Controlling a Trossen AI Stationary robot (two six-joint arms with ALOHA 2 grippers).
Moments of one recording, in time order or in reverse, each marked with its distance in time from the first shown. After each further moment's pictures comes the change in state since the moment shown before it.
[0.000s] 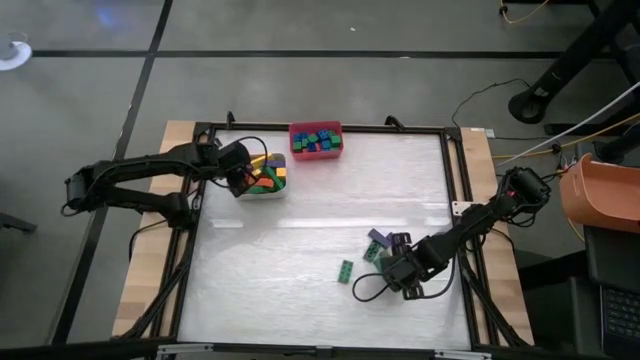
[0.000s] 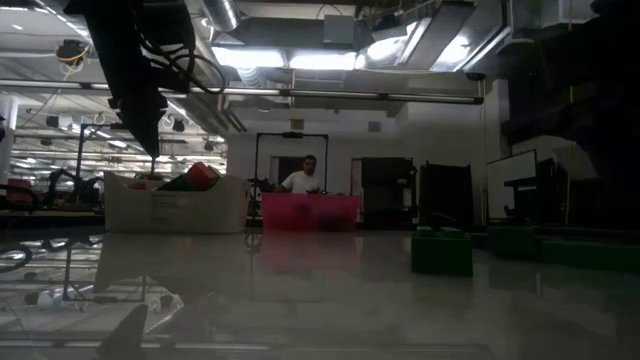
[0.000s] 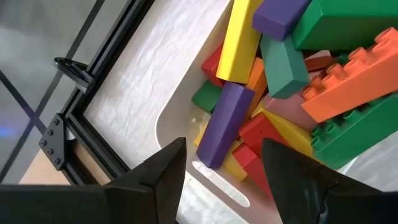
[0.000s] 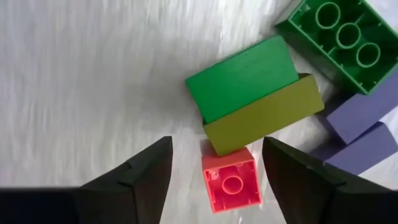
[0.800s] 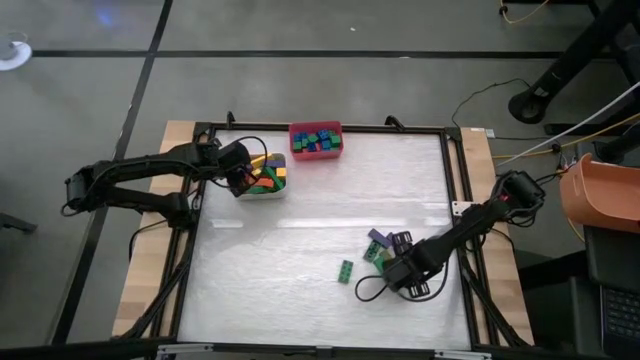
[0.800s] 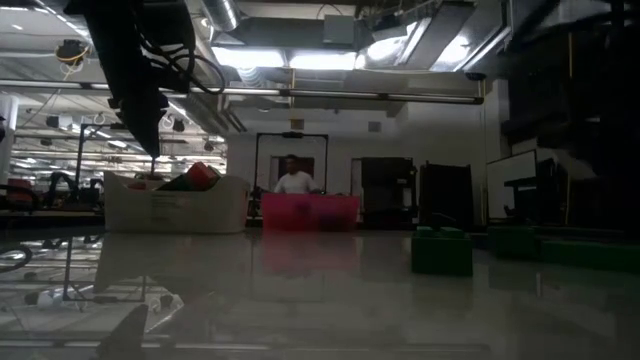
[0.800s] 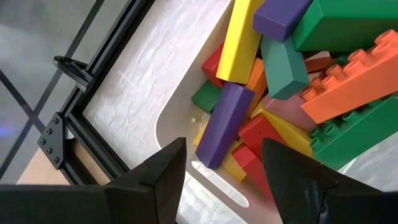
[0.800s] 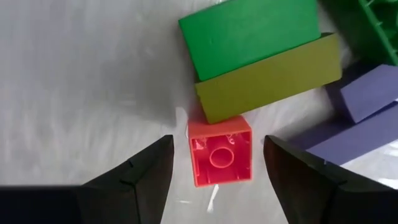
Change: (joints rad) left arm 0.000 0.000 0.001 0.000 0.001 -0.011; right arm 0.000 0.060 0.000 -0.086 -0.015 -0.110
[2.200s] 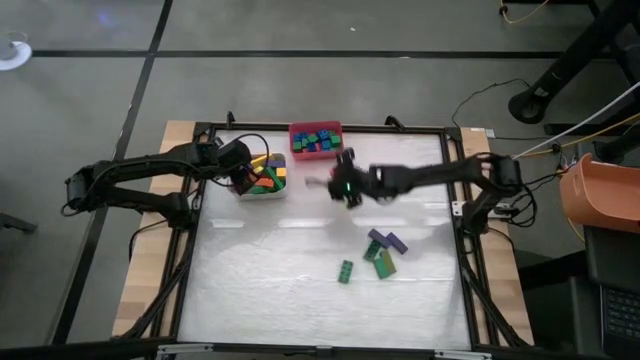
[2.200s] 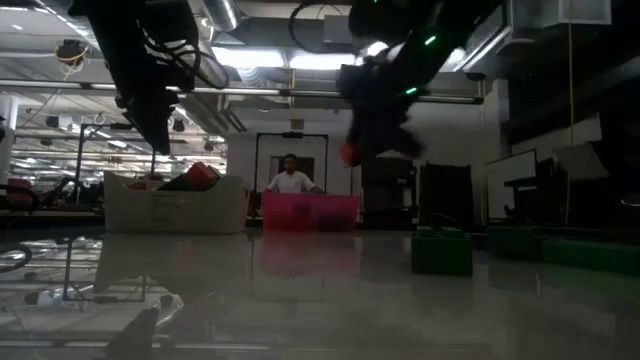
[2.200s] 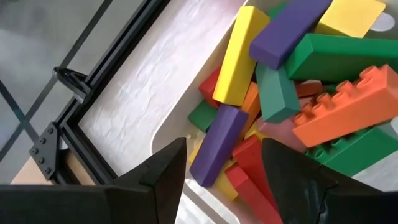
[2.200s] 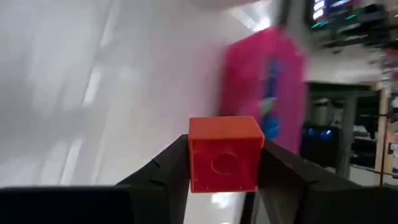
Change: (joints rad) left arm 0.000 0.000 0.000 0.062 0.001 -0.019; right arm -0.686 0.073 0.204 0.604 0.450 -1.038
